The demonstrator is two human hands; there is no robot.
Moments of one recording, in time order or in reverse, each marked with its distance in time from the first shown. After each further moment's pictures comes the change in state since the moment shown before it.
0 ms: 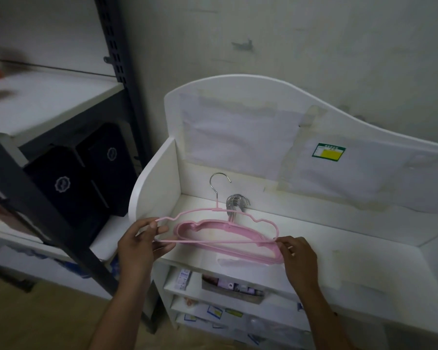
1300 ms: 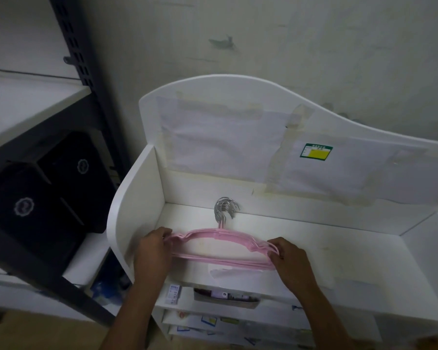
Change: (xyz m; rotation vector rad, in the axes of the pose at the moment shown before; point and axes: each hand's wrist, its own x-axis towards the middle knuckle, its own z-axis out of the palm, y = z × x) left_hand 0.072 -0.059 0.031 1.065 -0.167 0.369; right_hand 0.008 -0.009 -0.004 -0.088 -0.232 0.089
